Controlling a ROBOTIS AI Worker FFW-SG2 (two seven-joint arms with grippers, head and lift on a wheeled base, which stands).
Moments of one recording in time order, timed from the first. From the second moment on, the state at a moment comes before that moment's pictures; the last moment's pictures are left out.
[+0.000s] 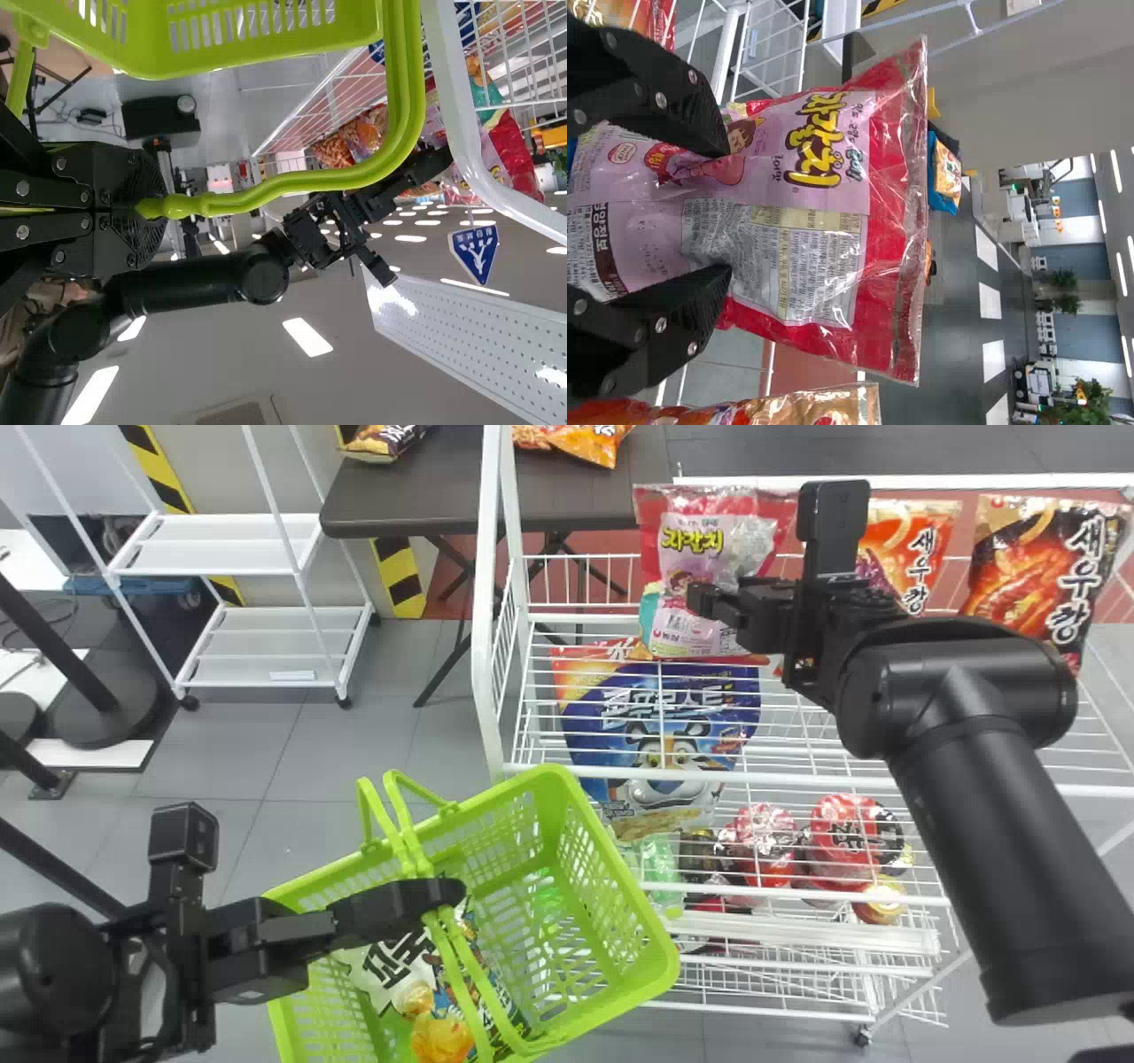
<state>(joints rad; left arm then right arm) 0.14 0.15 0.40 -1.85 0.22 1.56 -1.57 -0.49 0.00 0.12 -1.17 -0.12 0.50 0.17</state>
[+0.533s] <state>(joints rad) 0.17 0.17 0.43 -1.85 0.25 1.56 -1.57 -0.34 0.00 0.11 -1.47 -0.13 0.61 0.19</state>
